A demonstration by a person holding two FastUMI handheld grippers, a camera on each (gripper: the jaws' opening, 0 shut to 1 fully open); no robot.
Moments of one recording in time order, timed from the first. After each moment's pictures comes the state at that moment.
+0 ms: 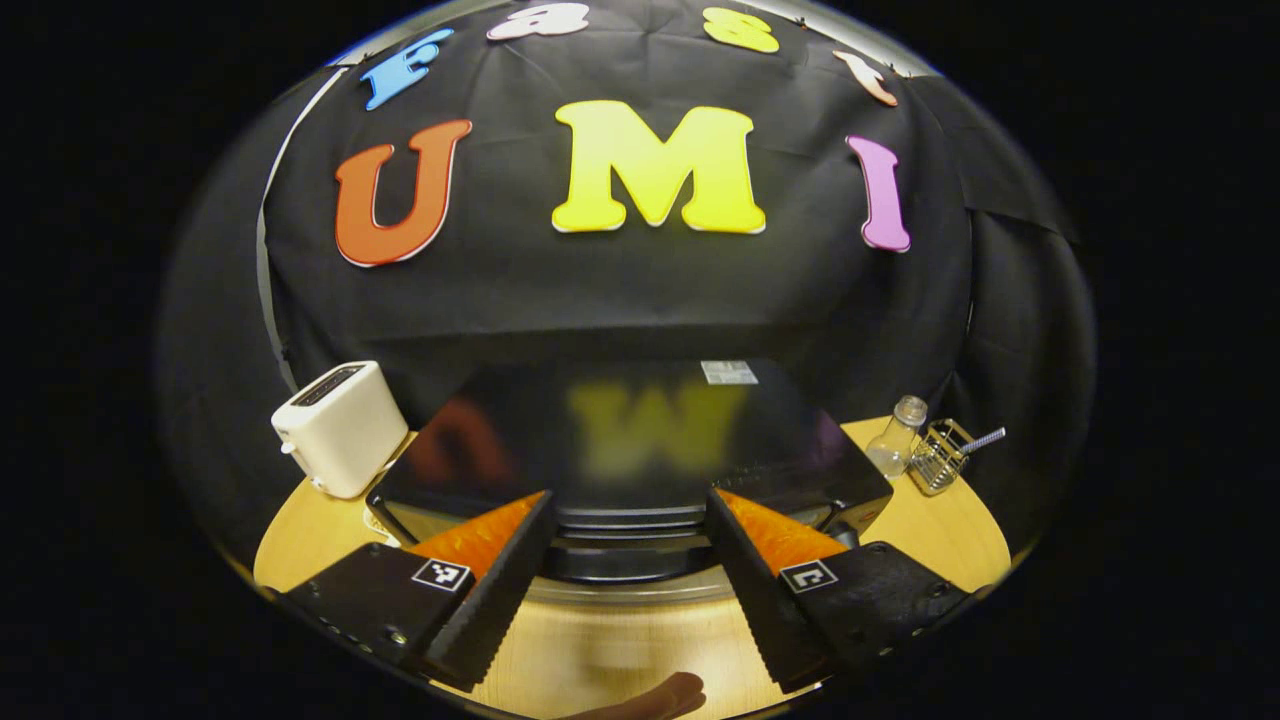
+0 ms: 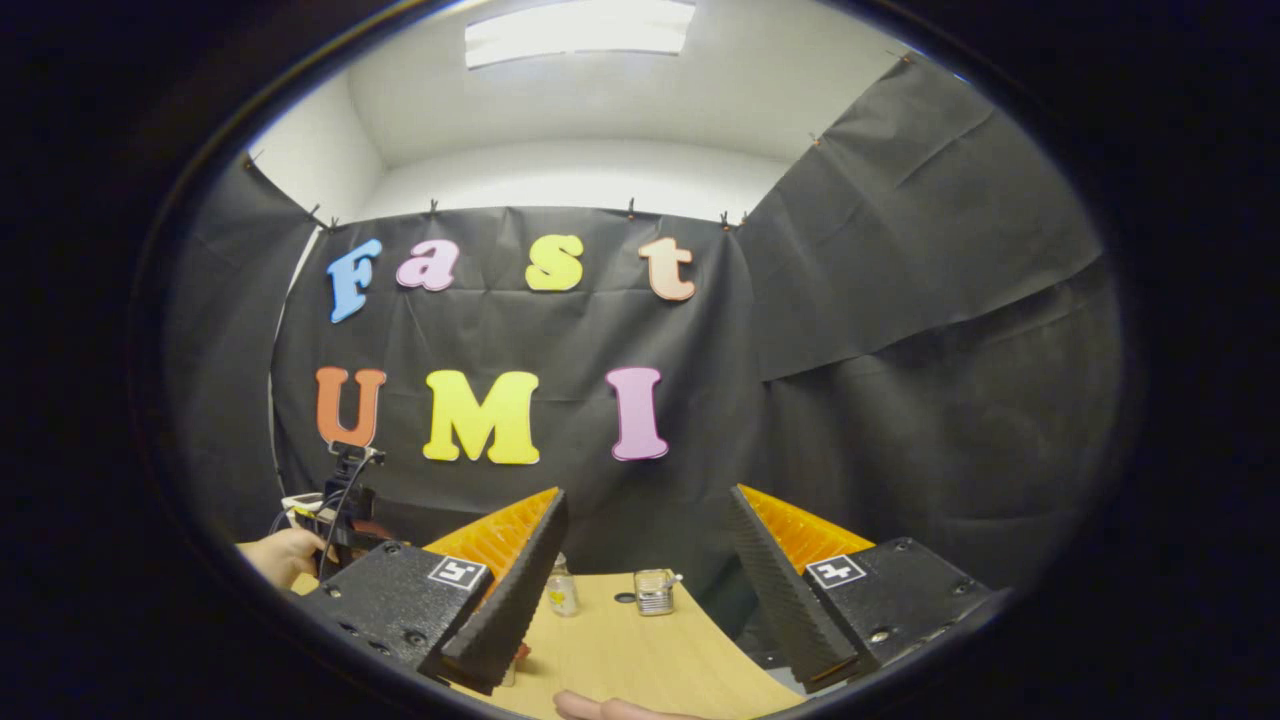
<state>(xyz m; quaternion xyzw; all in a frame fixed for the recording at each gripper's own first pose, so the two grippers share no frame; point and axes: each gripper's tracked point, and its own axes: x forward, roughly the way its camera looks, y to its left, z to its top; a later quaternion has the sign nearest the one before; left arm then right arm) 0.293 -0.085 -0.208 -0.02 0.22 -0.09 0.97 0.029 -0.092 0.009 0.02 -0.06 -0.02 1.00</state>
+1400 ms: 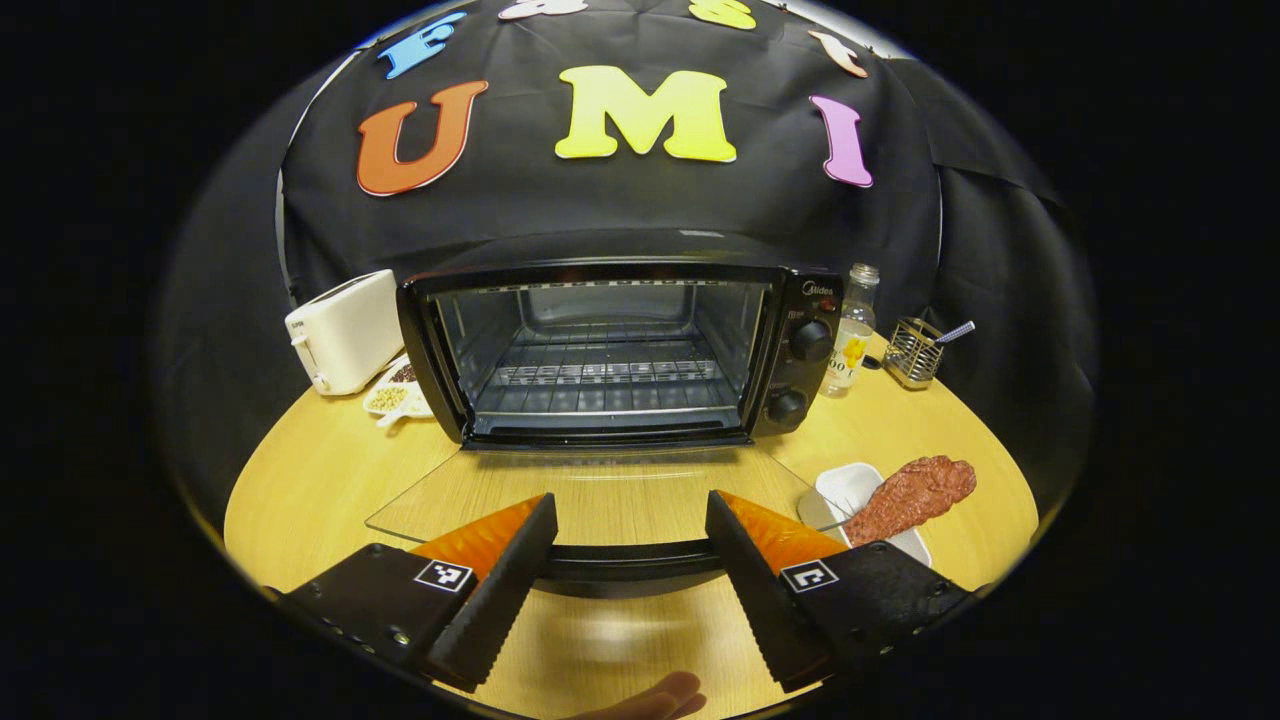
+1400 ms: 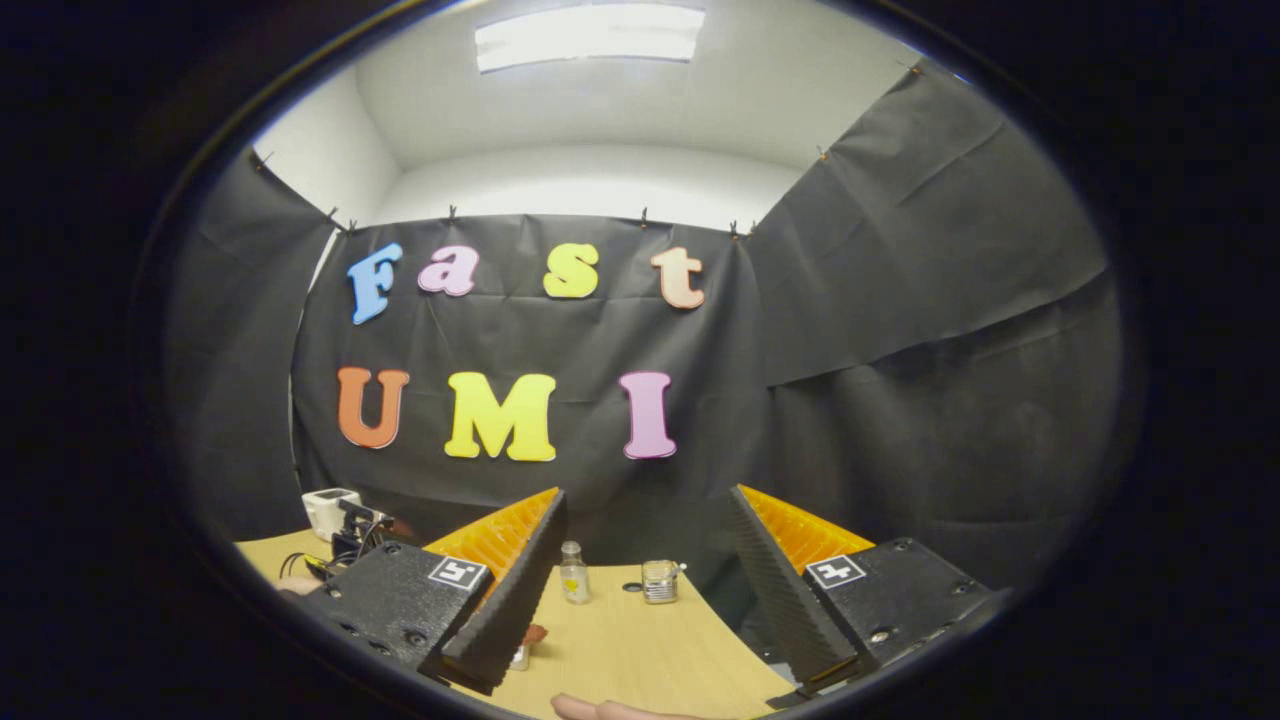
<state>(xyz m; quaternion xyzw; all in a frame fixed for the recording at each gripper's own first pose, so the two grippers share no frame) 0.160 -0.081 -0.311 -0.02 0.29 -0.11 0.95 -0.035 -0.072 0.020 0.01 -0.06 -0.01 1.00</state>
